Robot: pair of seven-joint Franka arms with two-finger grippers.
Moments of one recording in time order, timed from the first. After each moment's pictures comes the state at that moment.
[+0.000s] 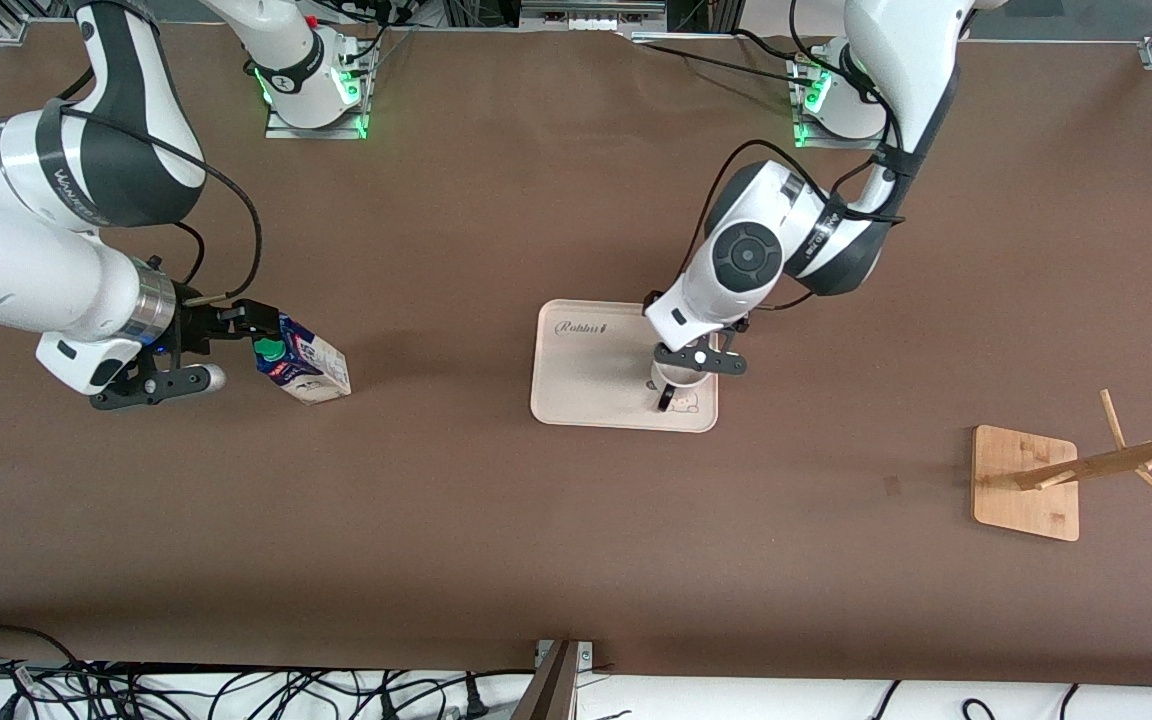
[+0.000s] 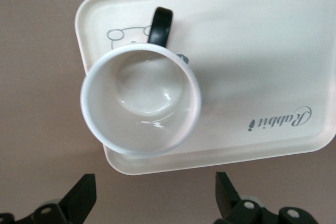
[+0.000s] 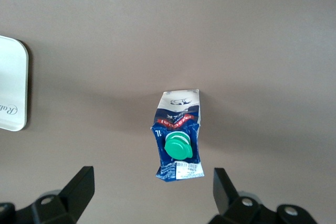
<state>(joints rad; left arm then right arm) -0.42 0.48 -0.18 -1.78 -0.06 2.11 -0.40 0.14 0.31 0.02 -1.54 0.08 1.72 -0.04</state>
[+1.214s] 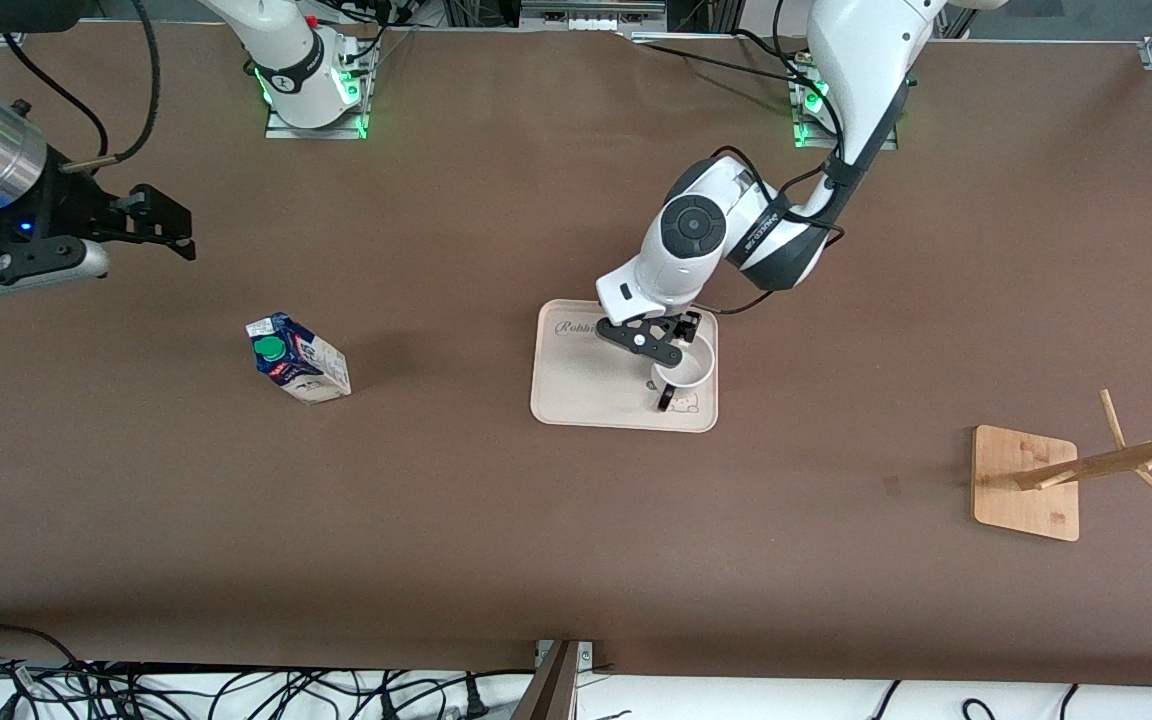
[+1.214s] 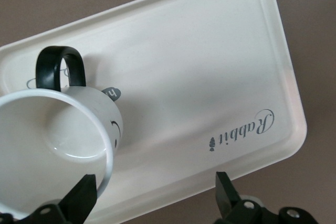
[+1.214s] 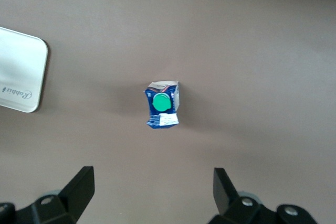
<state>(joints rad) -0.42 0.54 -0.26 -1.81 0.04 2.33 -0.30 0.16 0.10 -0.03 -1.49 0.02 1.56 -0.10</state>
